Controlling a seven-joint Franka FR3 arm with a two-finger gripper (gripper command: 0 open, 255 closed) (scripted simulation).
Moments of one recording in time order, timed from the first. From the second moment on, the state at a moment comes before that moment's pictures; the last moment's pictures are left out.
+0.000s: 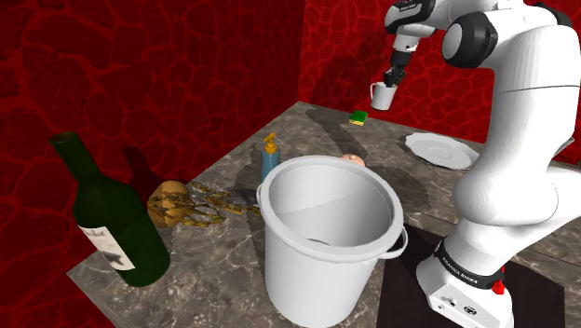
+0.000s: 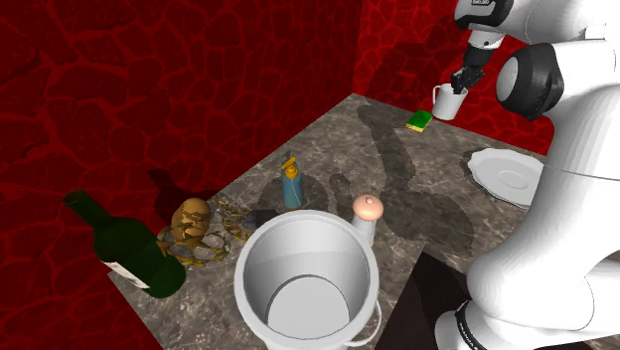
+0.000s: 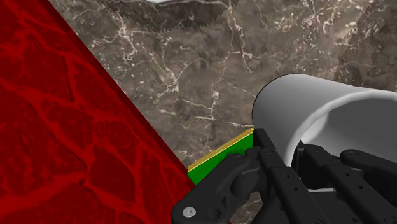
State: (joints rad) arm -0.64 0.51 -0.22 -1.26 0.16 1.71 -0.67
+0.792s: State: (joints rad) arm -0.63 0.53 -0.22 -1.39 0.17 1.86 -0.68
